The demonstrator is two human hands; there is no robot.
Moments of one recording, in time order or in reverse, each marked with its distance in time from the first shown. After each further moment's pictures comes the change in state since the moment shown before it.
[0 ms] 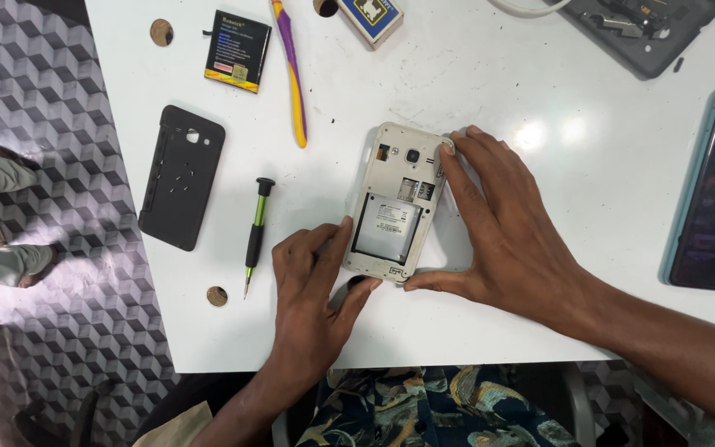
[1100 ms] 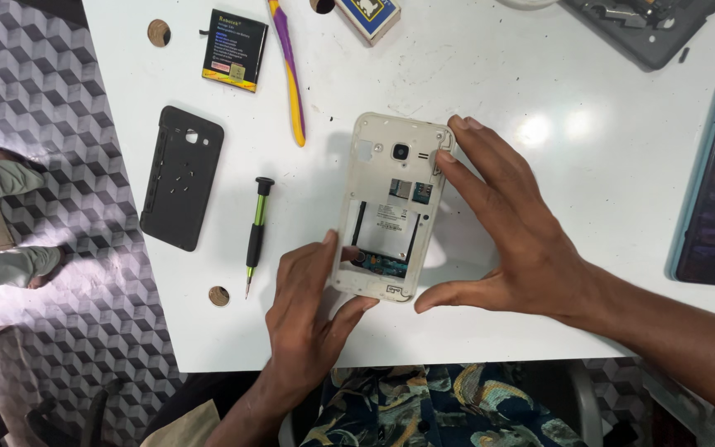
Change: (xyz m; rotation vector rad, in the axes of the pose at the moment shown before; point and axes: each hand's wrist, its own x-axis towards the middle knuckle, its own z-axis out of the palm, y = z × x) left_hand -0.011 -0.007 -0.004 -0.177 0.074 0.136; right_hand -0.004 0.007 -0.003 0.203 0.152 -0.152
